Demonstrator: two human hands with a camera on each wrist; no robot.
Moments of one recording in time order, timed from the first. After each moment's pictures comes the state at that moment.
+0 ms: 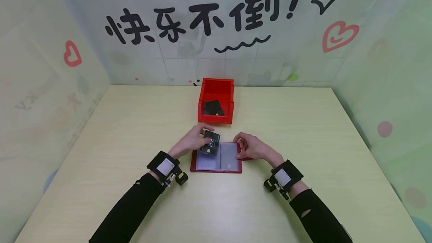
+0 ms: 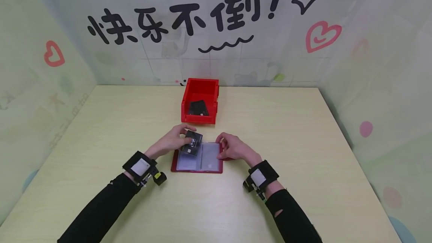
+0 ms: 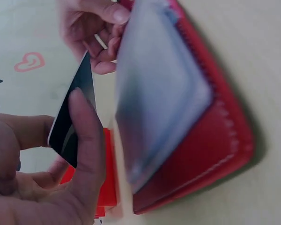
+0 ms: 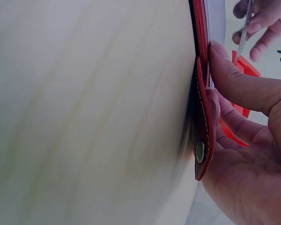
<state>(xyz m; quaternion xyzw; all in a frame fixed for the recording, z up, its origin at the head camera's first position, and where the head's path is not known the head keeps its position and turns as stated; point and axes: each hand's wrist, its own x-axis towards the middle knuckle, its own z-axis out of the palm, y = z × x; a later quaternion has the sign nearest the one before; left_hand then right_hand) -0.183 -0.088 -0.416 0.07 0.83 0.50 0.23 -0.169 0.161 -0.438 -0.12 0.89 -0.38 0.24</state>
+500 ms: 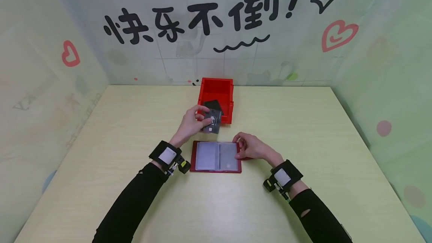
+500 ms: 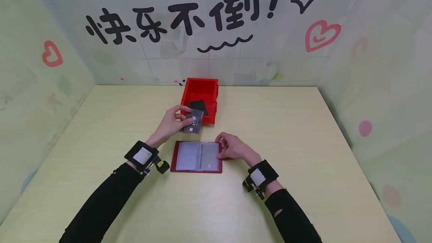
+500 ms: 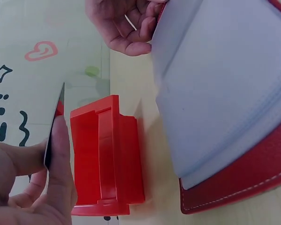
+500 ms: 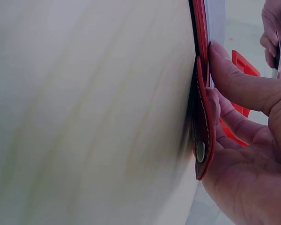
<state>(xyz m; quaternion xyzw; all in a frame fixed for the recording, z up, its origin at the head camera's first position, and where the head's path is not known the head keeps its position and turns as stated) -0.208 -0.084 -0.394 0.03 0.82 0.56 0.11 -0.168 0.163 -0.438 -0.13 0.88 -0.38 0.24</state>
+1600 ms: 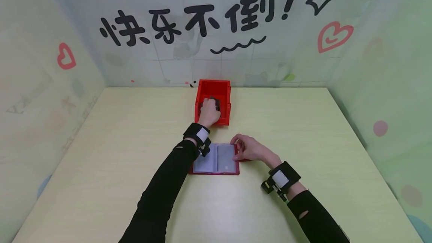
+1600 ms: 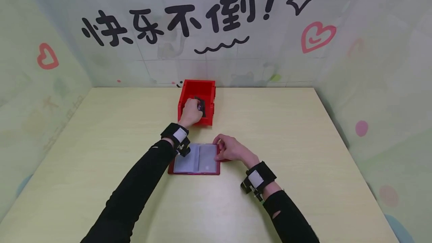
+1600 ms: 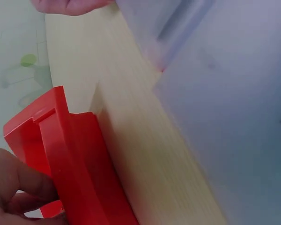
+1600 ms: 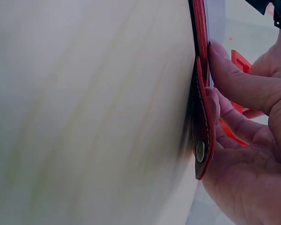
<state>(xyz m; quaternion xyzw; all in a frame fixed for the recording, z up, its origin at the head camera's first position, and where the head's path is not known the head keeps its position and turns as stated) -0.266 -0.012 -0.408 0.03 0.93 0.36 0.05 -0.163 0.162 -0.434 -0.10 0.88 -0.39 0.25</state>
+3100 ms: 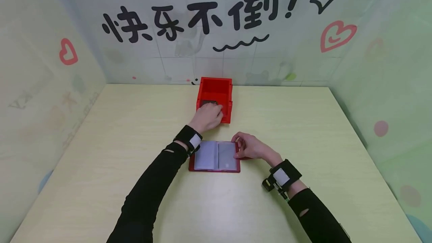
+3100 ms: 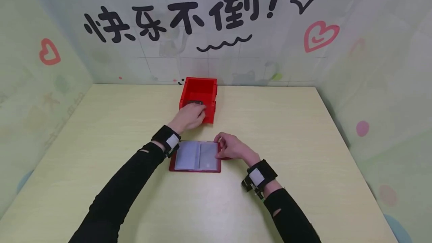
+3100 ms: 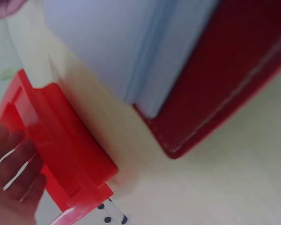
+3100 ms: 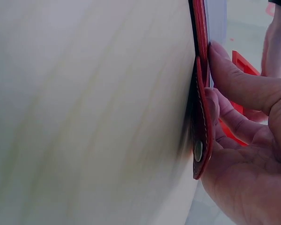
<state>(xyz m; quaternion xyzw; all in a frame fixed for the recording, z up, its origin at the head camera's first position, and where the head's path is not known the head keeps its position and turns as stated) -0.254 -0.039 -0.416 0.26 0.96 0.12 -0.01 -0.165 0.161 -0.435 -0.12 0.88 -0.38 0.25</state>
